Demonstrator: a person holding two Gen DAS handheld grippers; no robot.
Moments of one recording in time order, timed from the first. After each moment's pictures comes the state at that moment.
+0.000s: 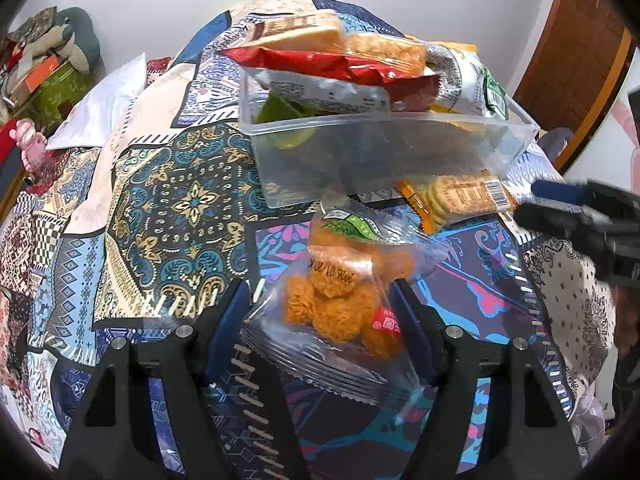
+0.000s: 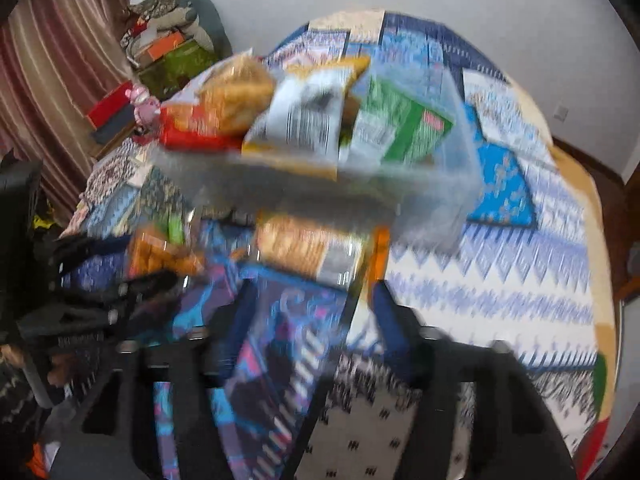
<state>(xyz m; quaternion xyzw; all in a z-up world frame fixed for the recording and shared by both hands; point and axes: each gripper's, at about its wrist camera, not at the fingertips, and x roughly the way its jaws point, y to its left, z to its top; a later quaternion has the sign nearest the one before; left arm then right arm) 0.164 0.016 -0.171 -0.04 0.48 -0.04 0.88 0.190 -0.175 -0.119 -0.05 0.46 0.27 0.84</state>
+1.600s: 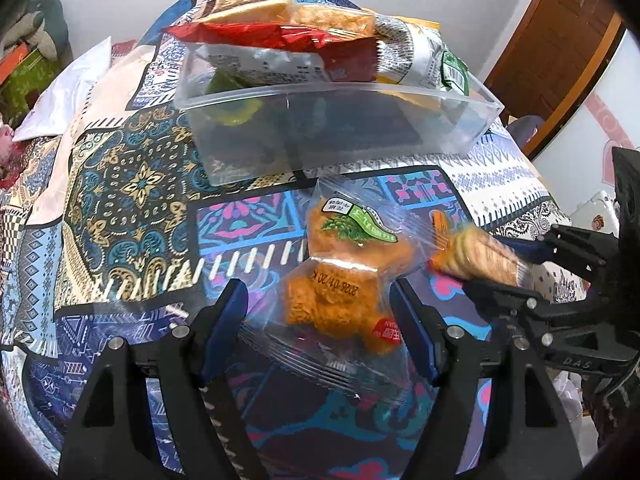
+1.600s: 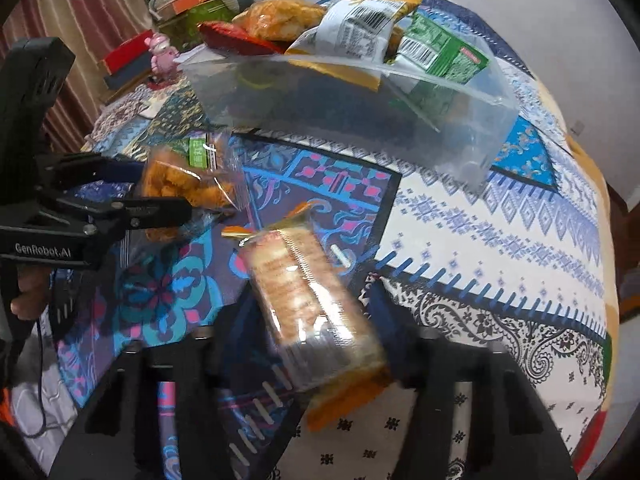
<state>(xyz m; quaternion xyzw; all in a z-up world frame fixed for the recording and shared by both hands) 0.166 -0.003 -0.179 -0.06 0.50 -0.10 0.86 0.156 -0.163 -0.154 -0.11 0.49 0.29 0.81</state>
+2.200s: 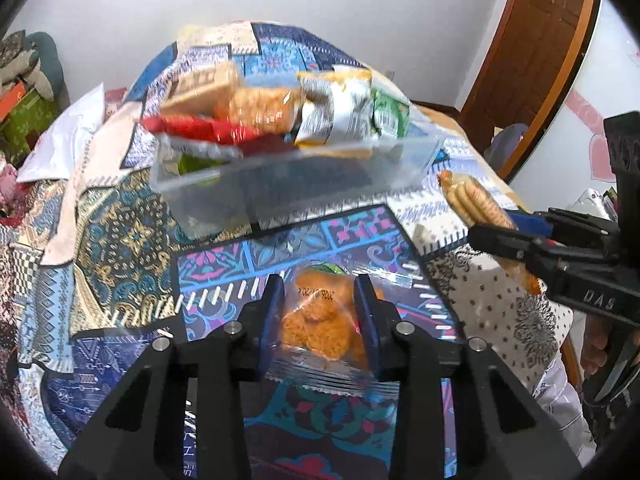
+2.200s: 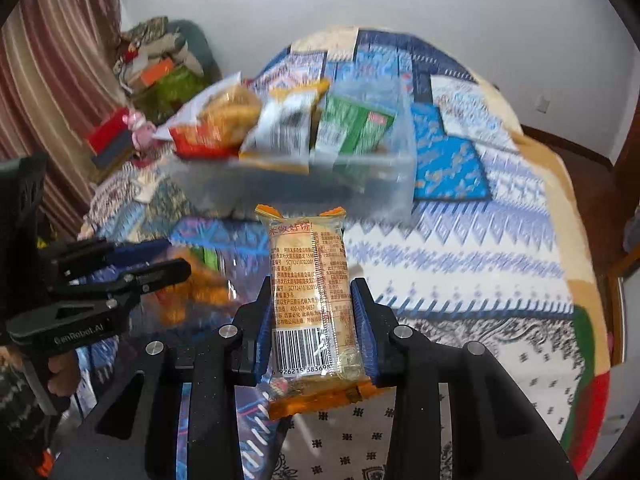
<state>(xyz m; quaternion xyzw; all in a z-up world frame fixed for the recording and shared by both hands) 0.145 -0.034 -0.128 -0.03 0.44 -0.11 0.89 0.156 -0.210 -0.103 -0.01 0.44 0.25 0.86</state>
